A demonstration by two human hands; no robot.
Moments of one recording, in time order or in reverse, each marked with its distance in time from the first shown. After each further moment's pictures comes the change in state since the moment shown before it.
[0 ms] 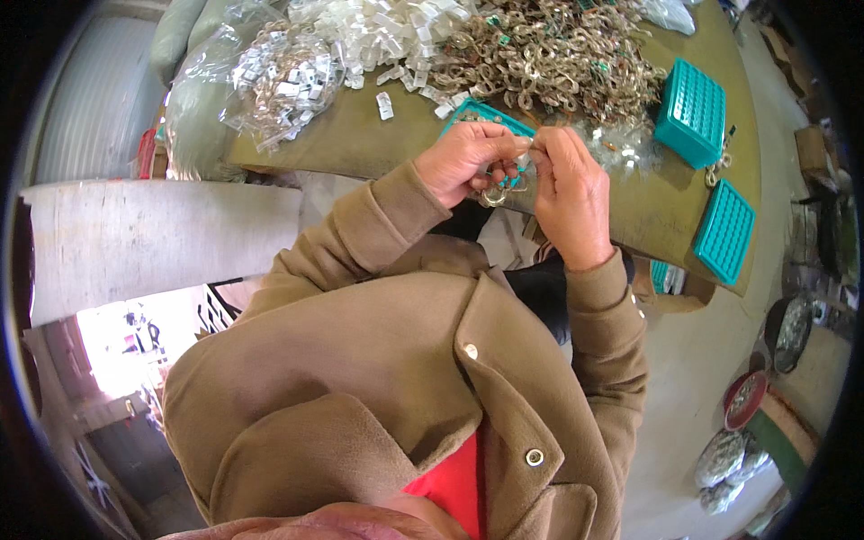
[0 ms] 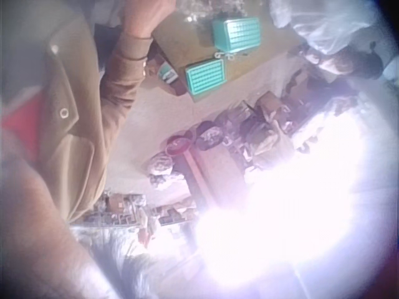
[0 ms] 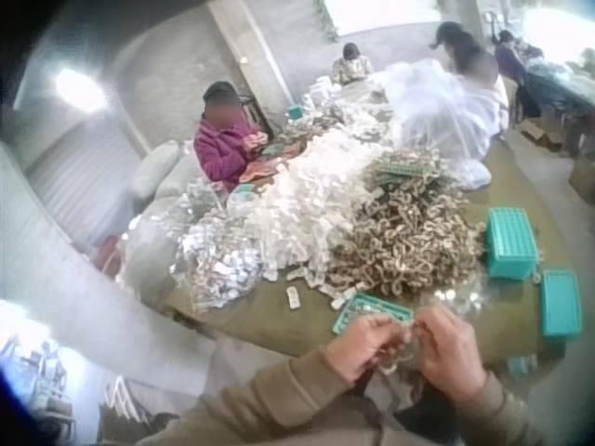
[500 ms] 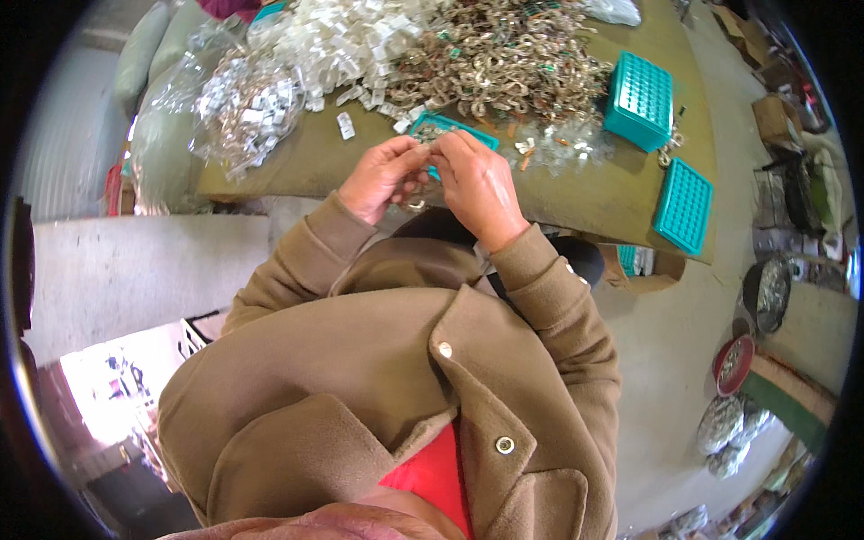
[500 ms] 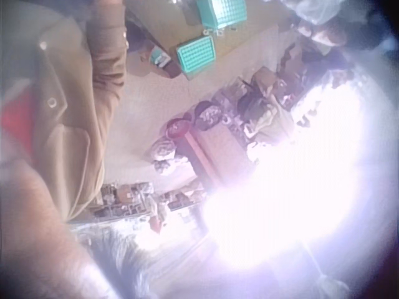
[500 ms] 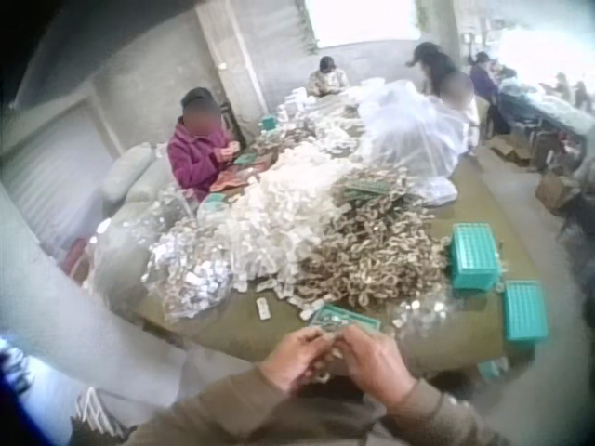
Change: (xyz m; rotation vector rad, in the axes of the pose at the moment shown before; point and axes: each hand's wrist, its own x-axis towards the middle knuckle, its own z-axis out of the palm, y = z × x) left_hand -0.035 0.006 -0.038 0.139 0.129 0.025; right_hand 0.005 -0.002 0.044 0.062 -0.082 0.016
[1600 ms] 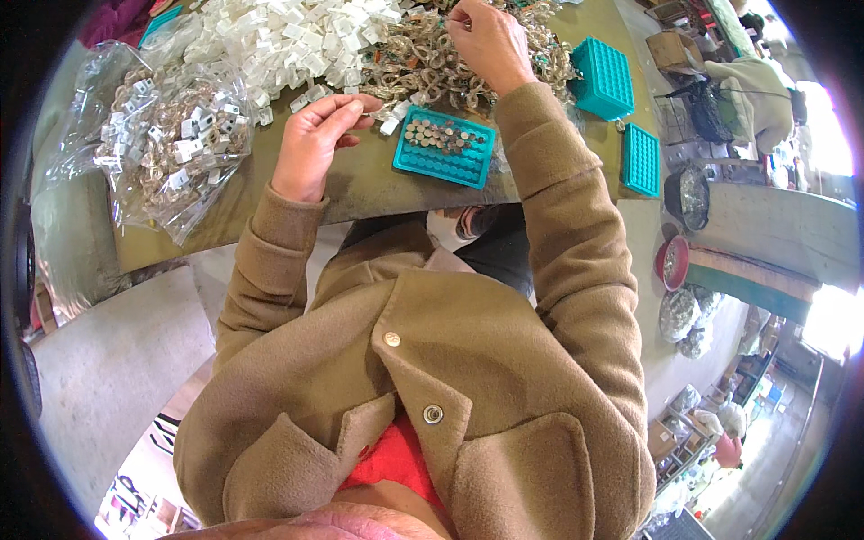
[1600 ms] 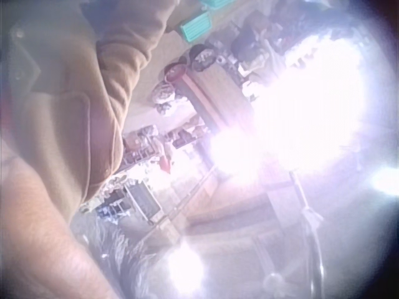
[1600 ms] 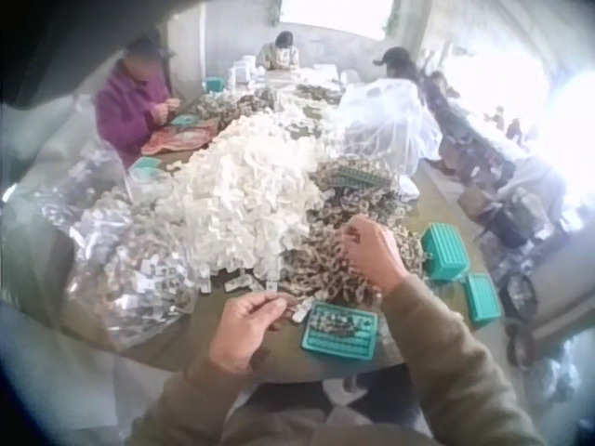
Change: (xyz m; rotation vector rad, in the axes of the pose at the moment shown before) left_hand 0.042 0.017 -0.122 -0.048 -0.049 0.292; right_hand 0.154 0.062 0.020 -0.598 0.050 0.205
